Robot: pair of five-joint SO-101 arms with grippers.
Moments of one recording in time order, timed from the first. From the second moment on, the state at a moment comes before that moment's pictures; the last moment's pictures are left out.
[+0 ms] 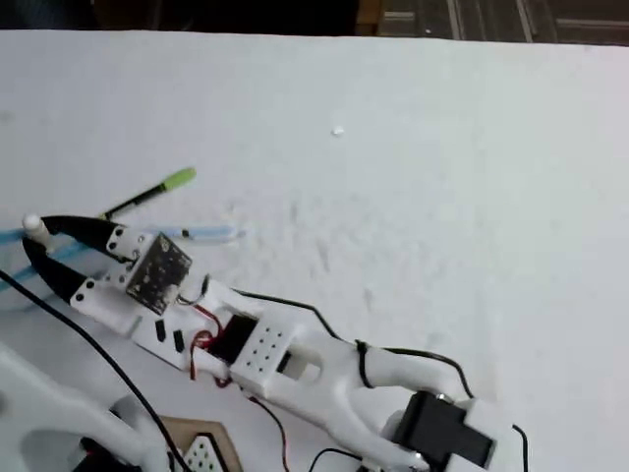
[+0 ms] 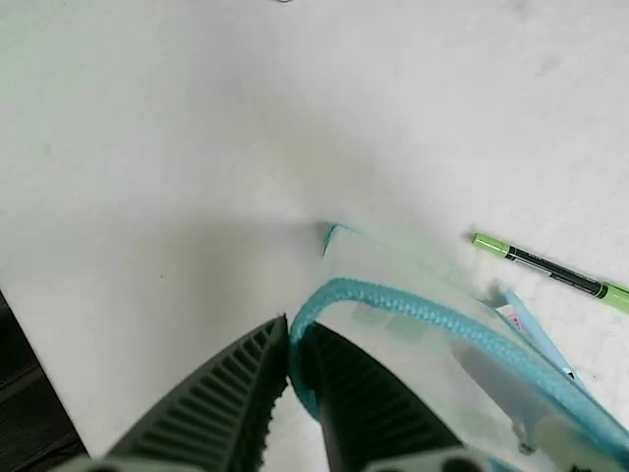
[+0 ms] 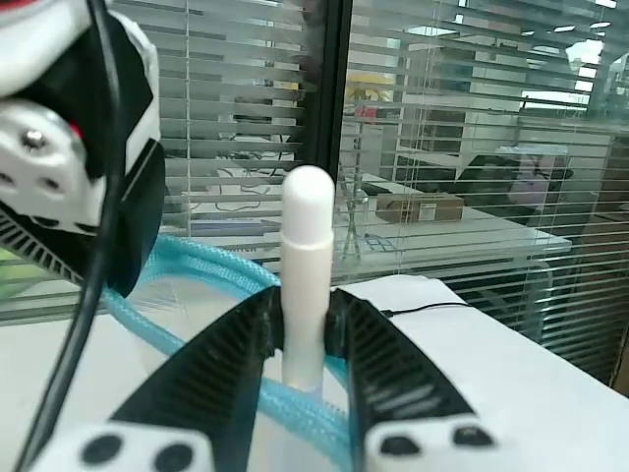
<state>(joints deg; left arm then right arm) -56.7 -33.1 -1.6 102.1 6.9 -65.8 -2.3 35.9 -30.5 4.5</state>
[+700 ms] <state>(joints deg) -56.7 -33.1 -1.6 102.1 6.9 -65.9 -2.2 34.9 -28.0 4.6</state>
